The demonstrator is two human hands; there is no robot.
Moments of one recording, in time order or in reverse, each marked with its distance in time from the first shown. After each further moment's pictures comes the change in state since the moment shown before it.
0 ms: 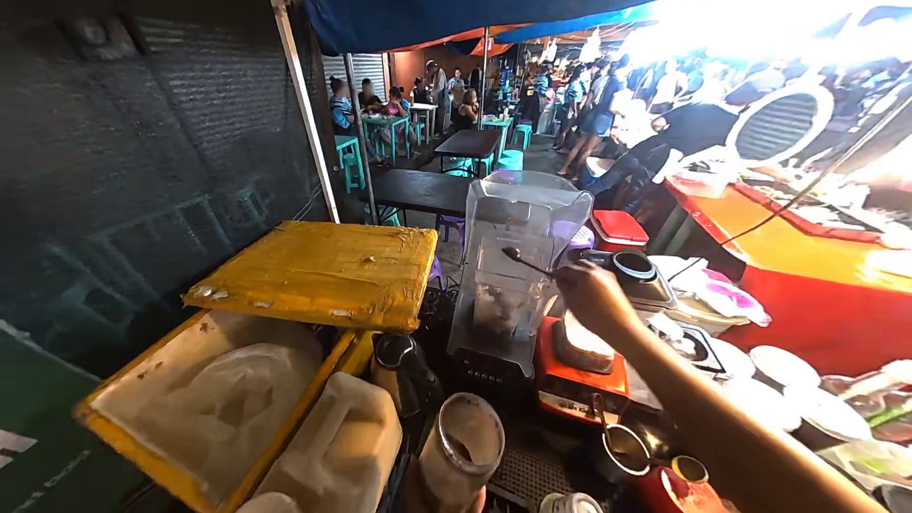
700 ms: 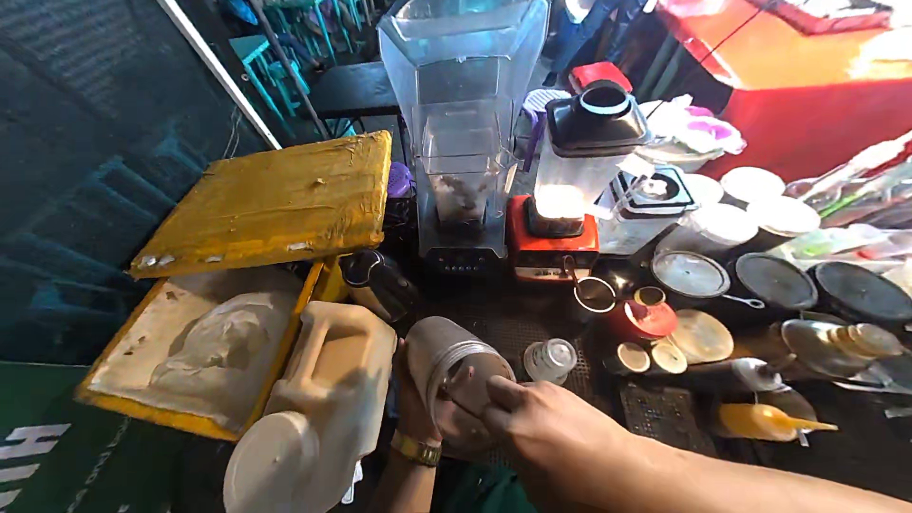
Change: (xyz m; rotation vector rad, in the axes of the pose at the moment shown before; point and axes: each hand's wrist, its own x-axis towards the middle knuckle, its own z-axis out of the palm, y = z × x) left_hand -0.016 -0.004 0.034 0.486 -0.164 0.232; right_hand -0.234 -0.122 0.011 0.217 -0.400 -0.423
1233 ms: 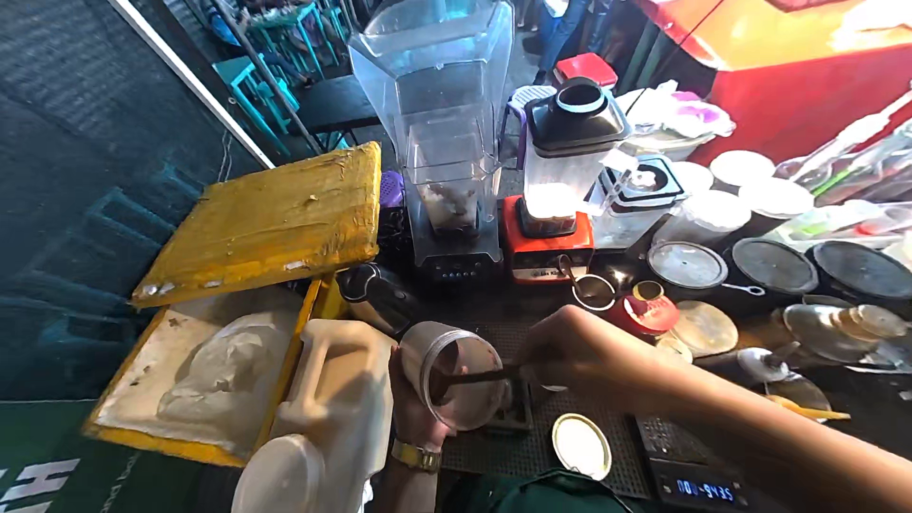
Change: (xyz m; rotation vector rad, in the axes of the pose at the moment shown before) left_hand 0.085 -0.055 -0.078 -0.174 -0.255 0.008; right_hand 0.000 0.082 -0.048 0.771 -0.214 0.572
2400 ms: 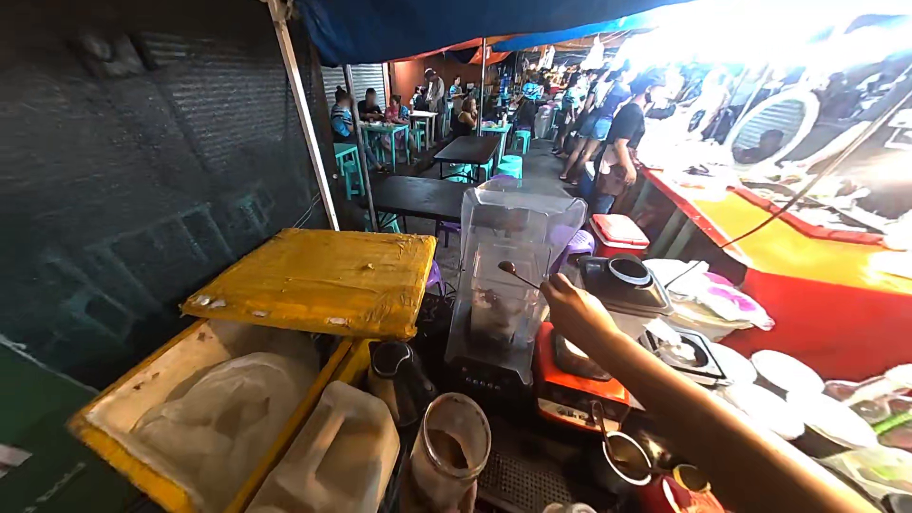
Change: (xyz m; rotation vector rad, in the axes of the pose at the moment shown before) left_hand -0.005 -0.008 0.008 -0.419 0.287 -0.068; right_hand 0.155 -0.037 -0.125 -1.077 0.691 -0.170
